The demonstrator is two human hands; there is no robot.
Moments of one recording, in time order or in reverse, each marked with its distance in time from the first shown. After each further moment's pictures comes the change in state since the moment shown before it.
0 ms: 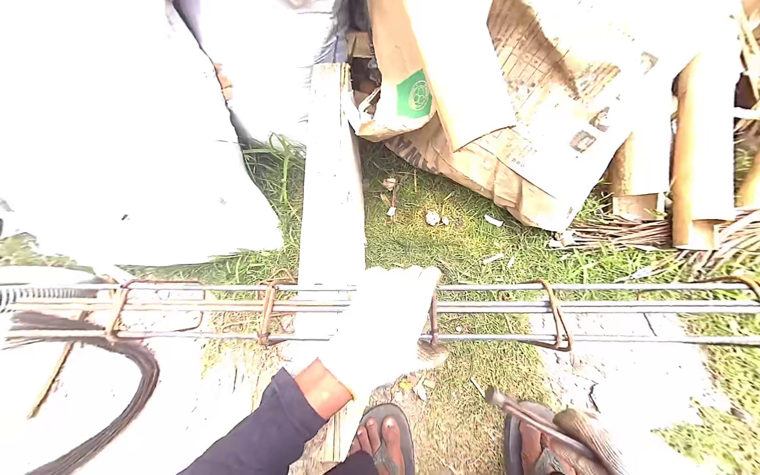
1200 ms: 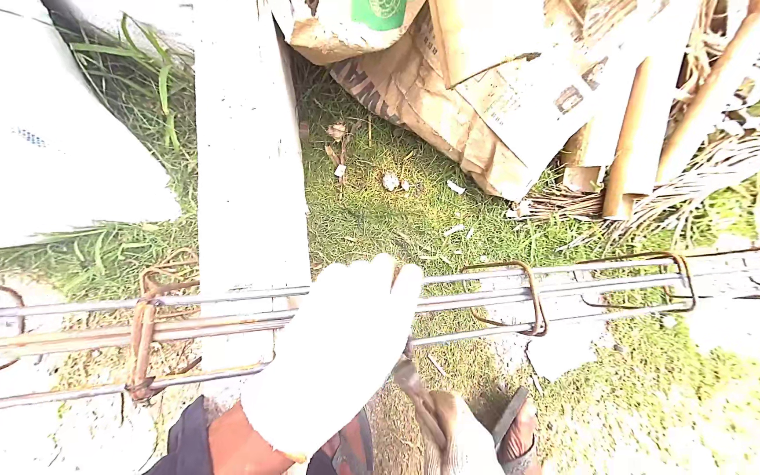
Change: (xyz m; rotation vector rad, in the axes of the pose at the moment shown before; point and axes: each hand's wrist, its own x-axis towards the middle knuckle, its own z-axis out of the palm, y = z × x) left_hand 0.005 -0.008 0.009 -0.070 0.084 0.112; right_hand 0.055 -0.125 0.098 0.341 0.632 0.221
